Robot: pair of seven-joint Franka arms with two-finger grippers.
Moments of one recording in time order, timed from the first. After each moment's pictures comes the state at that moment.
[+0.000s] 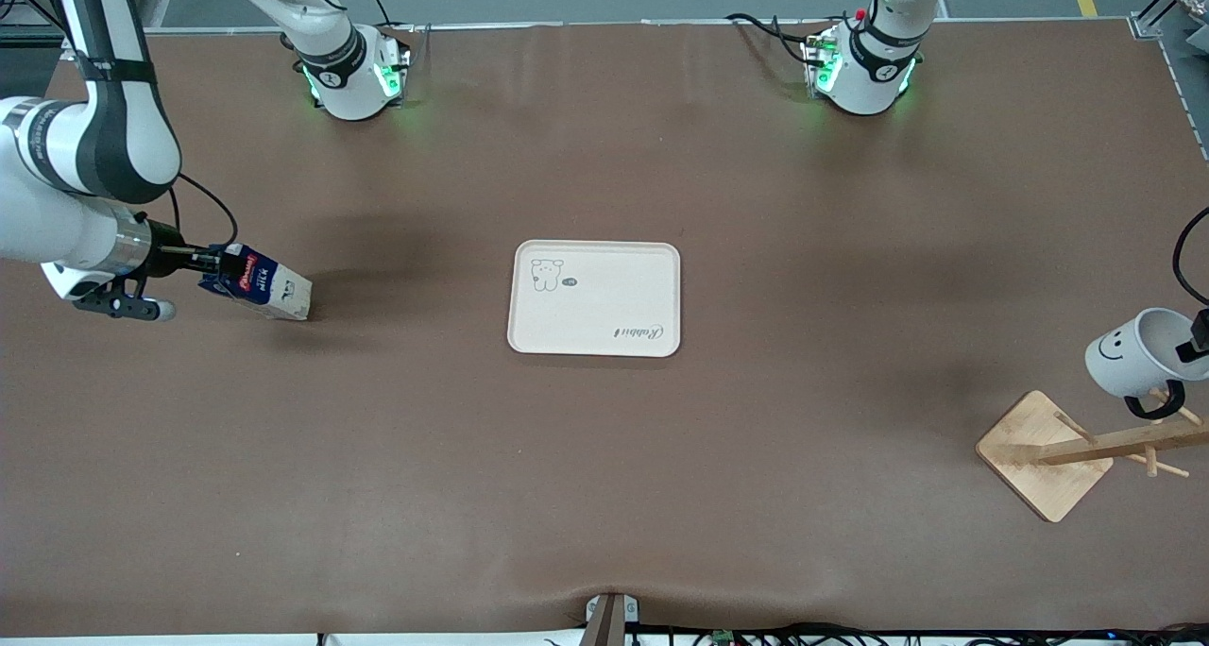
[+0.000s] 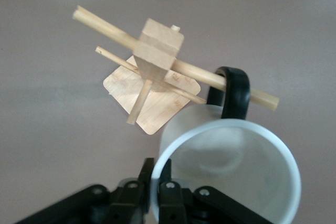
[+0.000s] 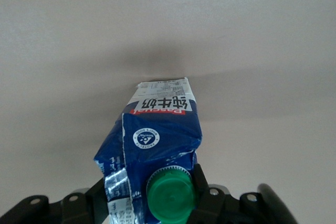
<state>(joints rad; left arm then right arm) 0.75 0.37 -0.49 -1.50 0.02 1.96 0.33 -0.12 0.08 -0.04 -2.15 0.06 1.99 -0.01</state>
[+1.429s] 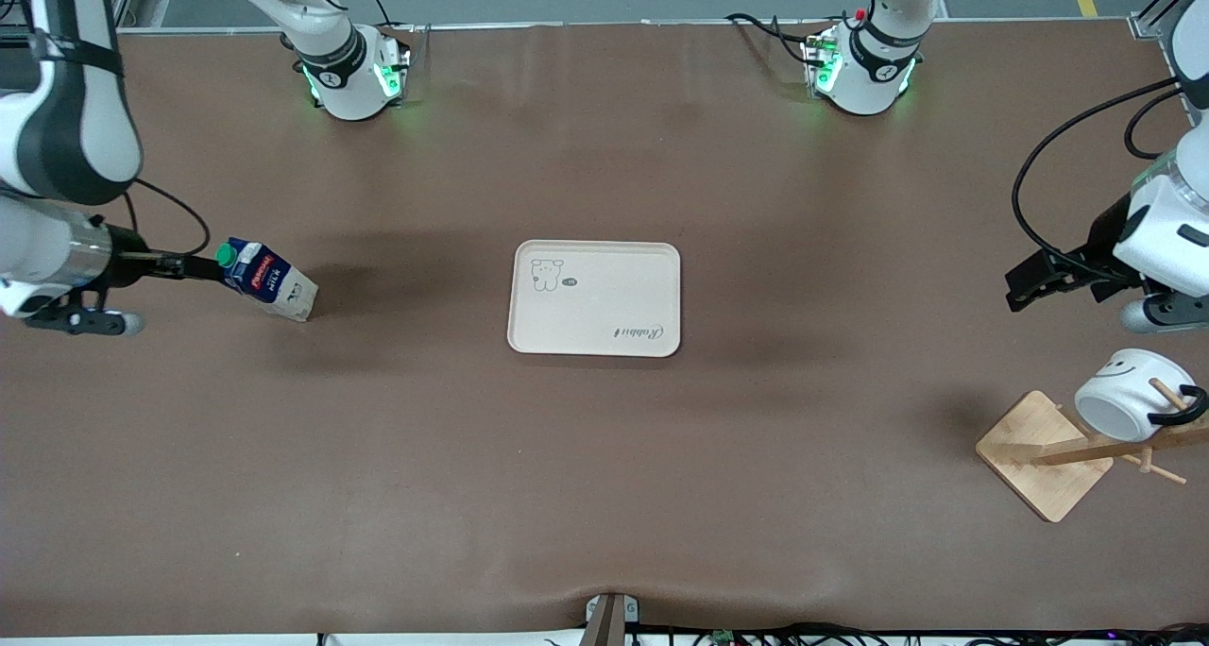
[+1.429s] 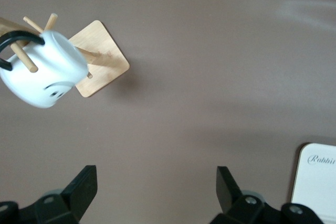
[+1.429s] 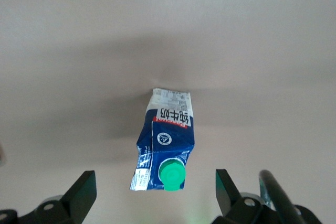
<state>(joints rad) 0.60 0.20 -0.79 -1.46 0.20 1.69 -0.28 -0.10 0.18 -0.02 -1.73 0.01 1.65 -0.01</state>
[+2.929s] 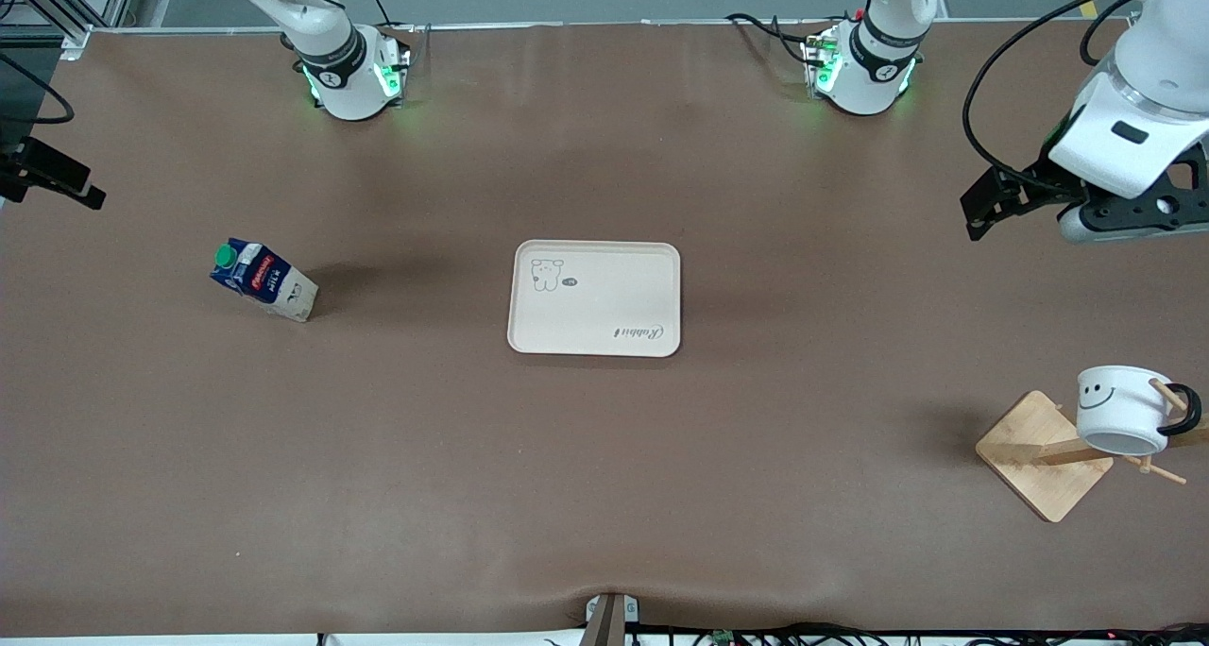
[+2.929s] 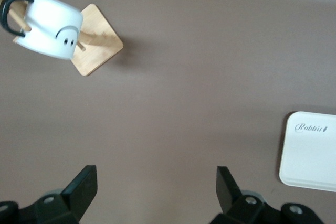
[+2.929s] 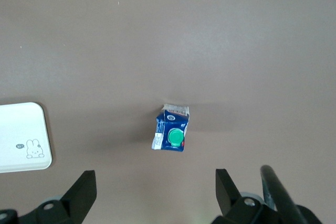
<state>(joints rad) 0.09 -0.01 -0.30 -1.57 0.09 1.62 -0.27 -0.11 -0.06 -0.02 -1.60 0.04 1.54 -0.01</state>
